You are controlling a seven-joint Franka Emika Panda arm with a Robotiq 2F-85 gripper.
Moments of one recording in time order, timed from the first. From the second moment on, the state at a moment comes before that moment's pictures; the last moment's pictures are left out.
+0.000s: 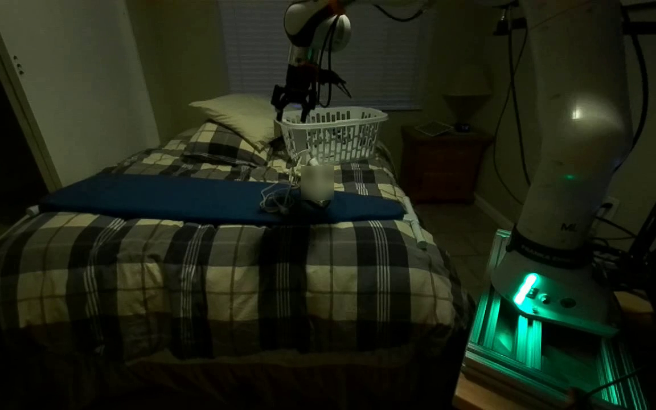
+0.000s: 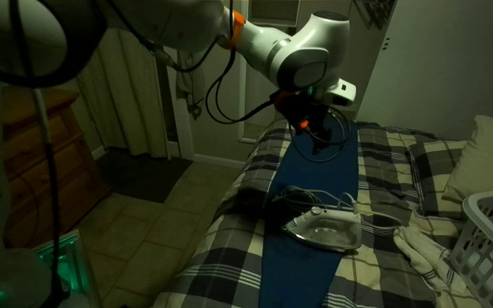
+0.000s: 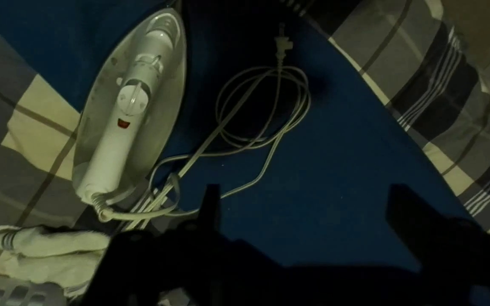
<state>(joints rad) -0.15 0.41 -0.02 -1.56 0.14 2.18 0.09</state>
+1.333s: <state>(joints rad) -0.08 0.94 -0.09 -1.06 0.12 2.08 0.31</state>
